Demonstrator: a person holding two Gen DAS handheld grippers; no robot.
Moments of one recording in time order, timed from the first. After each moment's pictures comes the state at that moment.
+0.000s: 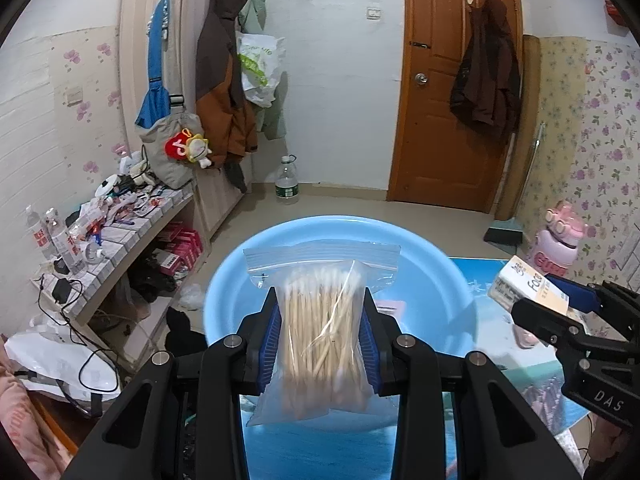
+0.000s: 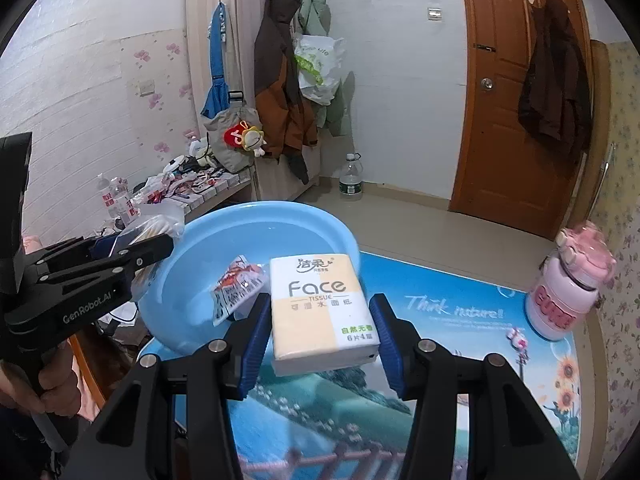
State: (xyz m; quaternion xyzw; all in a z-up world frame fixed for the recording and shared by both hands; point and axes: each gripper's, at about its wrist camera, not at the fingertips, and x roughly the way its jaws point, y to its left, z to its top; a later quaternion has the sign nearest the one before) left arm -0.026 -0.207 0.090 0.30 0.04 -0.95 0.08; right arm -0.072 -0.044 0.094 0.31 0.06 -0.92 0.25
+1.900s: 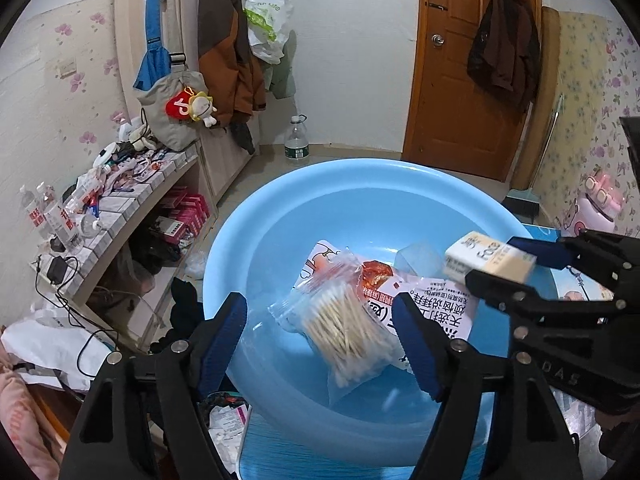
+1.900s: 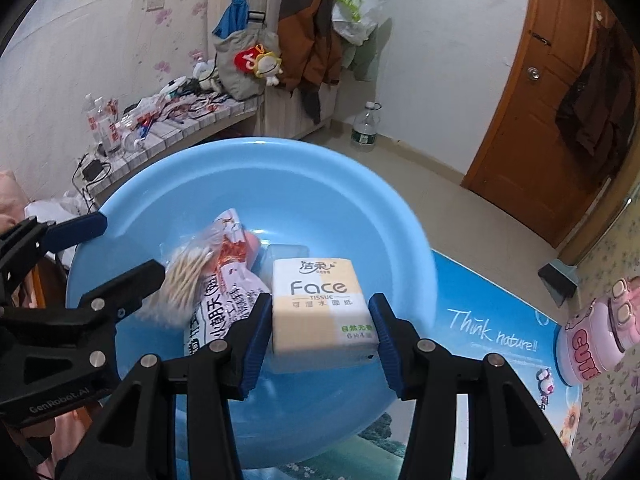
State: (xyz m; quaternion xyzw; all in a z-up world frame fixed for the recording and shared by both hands) left arm -0.063 -0.233 0.033 0.37 0.04 -0.92 0.09; right arm -0.157 -0.145 0.029 0.39 0.17 -0.87 0.25
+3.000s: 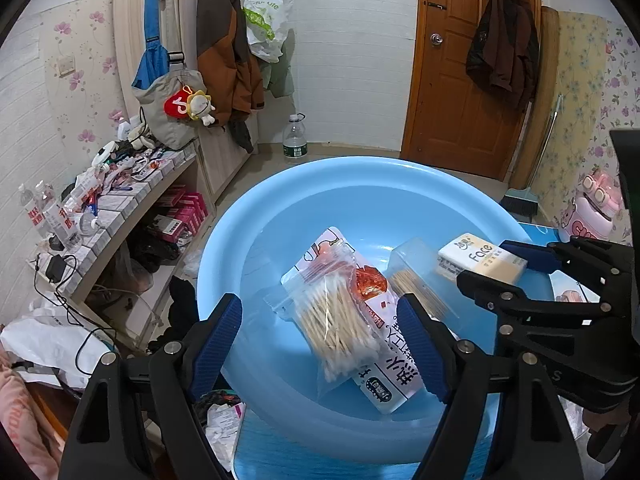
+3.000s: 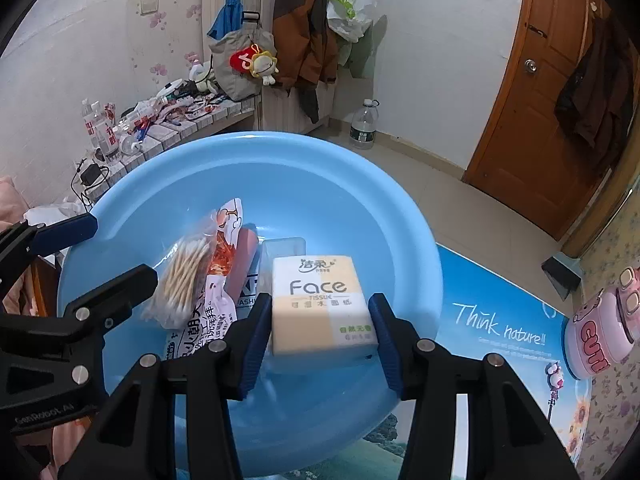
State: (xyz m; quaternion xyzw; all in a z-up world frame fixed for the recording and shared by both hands) left arm -0.063 -0.230 0.031 0.37 0.04 -0.92 0.09; right arm -0.154 -0.146 0.018 0.39 0.16 -0.87 0.24
